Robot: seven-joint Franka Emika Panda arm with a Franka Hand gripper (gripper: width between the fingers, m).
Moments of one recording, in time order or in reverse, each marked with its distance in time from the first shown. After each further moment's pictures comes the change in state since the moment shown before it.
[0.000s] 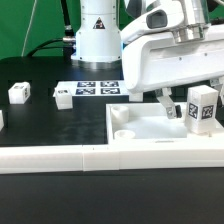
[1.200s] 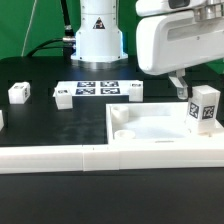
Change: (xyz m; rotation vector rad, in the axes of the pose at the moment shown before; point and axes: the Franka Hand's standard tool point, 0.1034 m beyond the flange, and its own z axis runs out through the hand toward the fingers) arm 0.008 -0.022 -0.028 0.089 -0.317 0.007
